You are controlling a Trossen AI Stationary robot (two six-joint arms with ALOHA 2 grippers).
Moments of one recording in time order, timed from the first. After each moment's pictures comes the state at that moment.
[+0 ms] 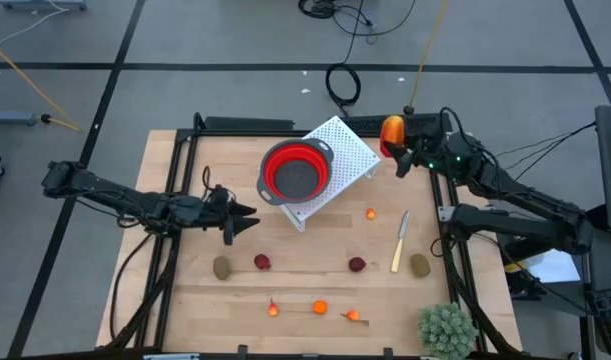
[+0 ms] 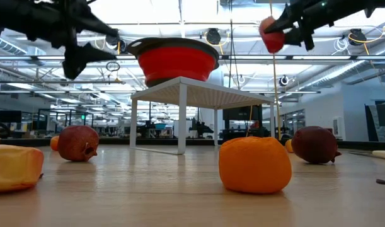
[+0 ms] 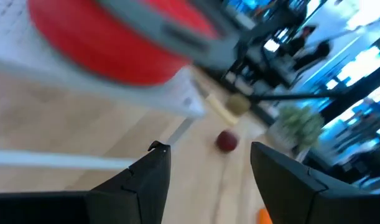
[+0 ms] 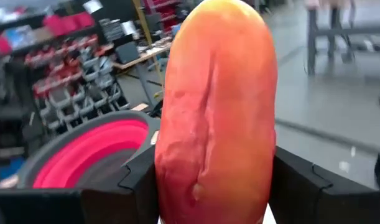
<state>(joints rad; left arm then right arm) -0.22 0.79 0.34 0.23 -0.32 -0.72 -0.49 0.68 0.68 -0.10 0.10 0.27</state>
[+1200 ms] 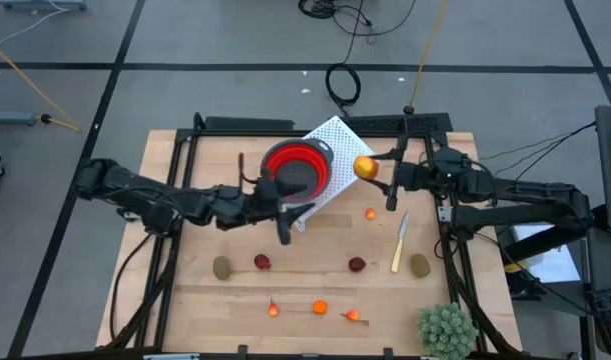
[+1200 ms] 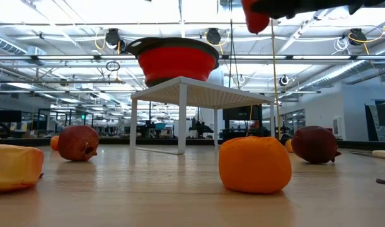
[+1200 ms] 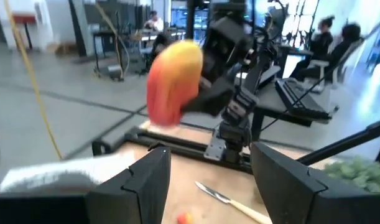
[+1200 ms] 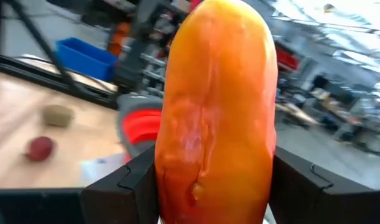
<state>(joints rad) -0.22 1.41 1.10 0.29 -0.50 -0.05 -0.19 0.83 0.68 0.13 -0.04 -0.43</state>
